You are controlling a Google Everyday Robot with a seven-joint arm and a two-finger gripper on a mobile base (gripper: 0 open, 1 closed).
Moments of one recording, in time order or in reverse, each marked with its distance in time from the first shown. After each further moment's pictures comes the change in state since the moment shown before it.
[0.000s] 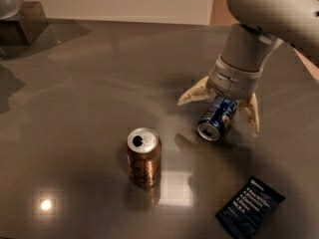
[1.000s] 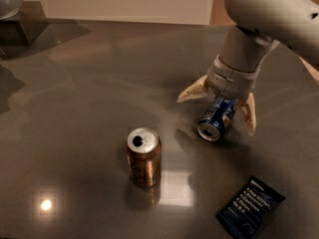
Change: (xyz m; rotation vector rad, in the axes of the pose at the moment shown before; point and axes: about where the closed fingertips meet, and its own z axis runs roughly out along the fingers) arm 0.009 -0.008 0.004 0.015 0.028 0.043
